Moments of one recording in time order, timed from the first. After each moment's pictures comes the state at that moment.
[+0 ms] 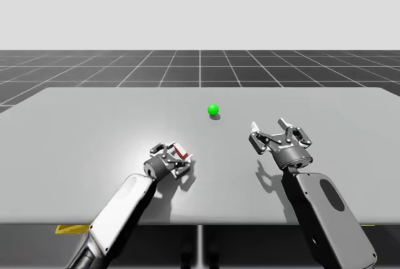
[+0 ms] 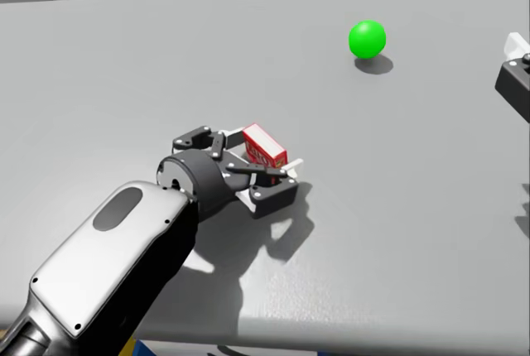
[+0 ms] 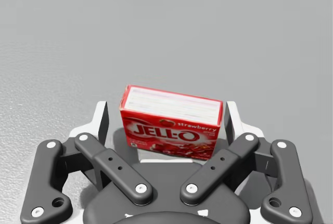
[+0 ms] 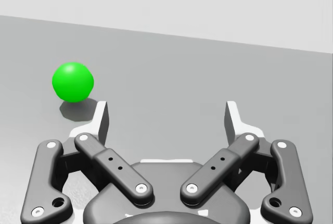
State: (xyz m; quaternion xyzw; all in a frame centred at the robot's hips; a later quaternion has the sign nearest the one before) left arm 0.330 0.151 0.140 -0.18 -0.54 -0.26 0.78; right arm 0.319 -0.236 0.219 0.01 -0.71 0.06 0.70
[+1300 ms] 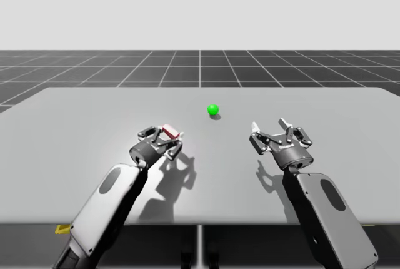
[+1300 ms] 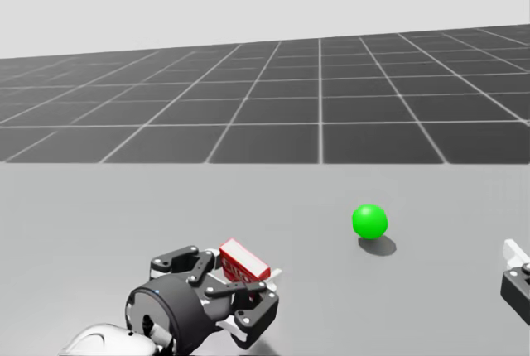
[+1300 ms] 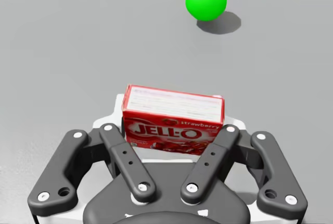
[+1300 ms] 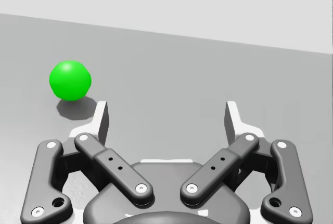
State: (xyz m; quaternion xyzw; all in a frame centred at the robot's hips) left arm 0.340 0.163 0.206 -0.11 -0.61 -0.22 0.75; right arm 0.319 -0.239 0.218 0.01 -0.71 0.07 0.70
